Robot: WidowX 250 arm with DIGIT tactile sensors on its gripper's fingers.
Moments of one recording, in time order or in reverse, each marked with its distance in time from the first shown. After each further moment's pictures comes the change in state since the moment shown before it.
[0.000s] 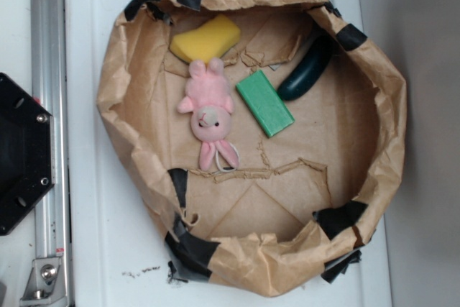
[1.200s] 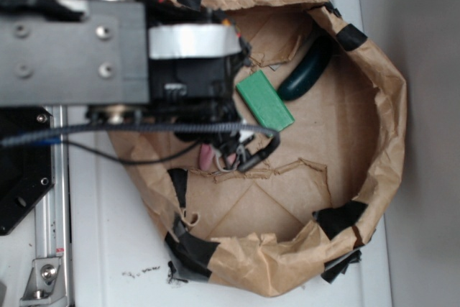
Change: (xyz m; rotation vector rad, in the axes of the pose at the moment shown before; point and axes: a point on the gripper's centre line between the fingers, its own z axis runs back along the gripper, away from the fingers) arm 0.102 0.063 -0.135 0.167 -0.139 0.569
